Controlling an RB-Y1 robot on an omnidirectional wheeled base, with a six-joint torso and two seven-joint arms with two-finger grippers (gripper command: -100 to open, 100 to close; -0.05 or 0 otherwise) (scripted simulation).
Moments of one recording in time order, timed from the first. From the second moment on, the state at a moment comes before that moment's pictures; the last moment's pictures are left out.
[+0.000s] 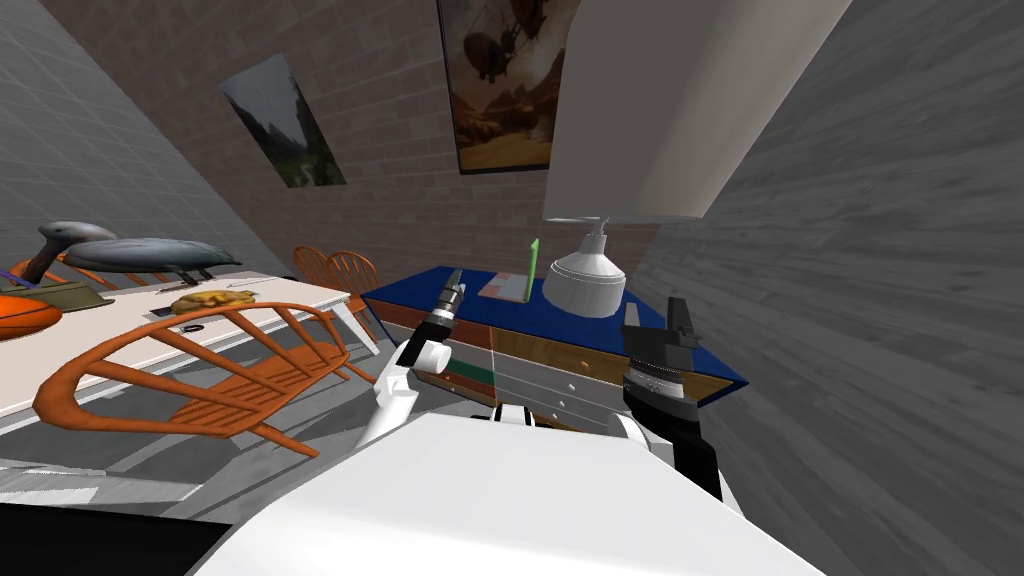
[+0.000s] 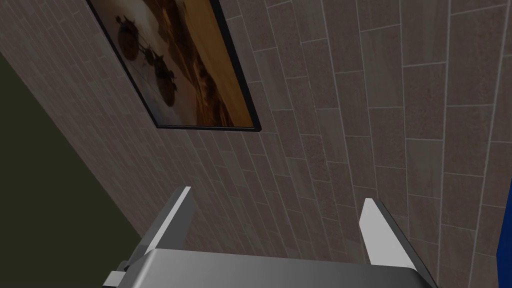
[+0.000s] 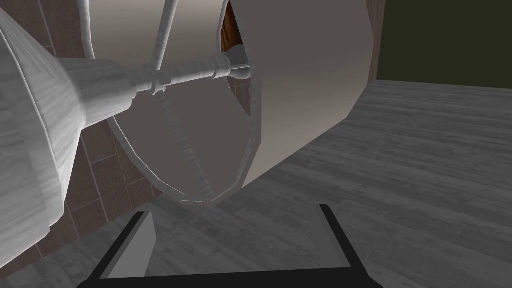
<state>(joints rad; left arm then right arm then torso) 0.07 0.20 0.00 -2.12 0.09 -0.05 -0.15 0.54 0.02 -0.01 -2.40 0.00 -0.54 -0.06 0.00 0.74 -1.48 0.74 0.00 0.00</state>
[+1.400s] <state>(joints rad) -0.31 0.19 -0.02 -1.87 0.09 0.24 -0.18 0.54 0.02 -0.01 -2.40 0.00 -0.54 -0.06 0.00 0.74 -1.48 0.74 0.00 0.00</state>
